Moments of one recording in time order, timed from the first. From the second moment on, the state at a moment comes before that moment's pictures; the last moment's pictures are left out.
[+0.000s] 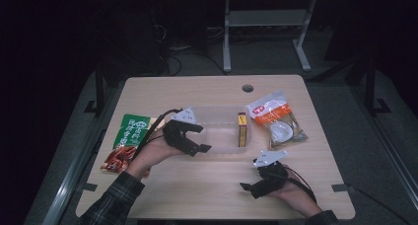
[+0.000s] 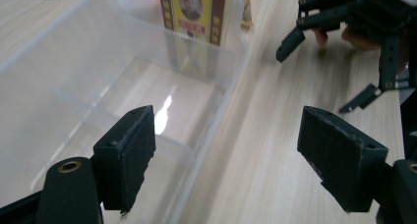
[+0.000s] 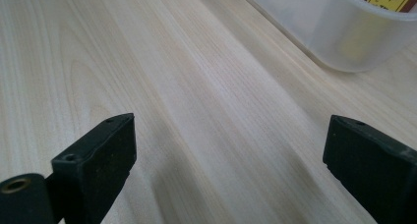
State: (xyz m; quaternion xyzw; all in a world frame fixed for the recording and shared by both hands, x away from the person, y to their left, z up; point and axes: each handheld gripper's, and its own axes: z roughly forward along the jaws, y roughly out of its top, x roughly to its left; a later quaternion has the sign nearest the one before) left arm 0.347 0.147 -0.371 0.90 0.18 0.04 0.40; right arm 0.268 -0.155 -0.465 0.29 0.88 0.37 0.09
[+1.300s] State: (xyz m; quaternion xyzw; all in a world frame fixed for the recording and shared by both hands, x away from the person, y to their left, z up) left arm 0.301 0.267 -0.424 0.85 0.35 0.12 0.37; right arm 0.268 -0.154 -0.465 0.29 0.88 0.37 0.09
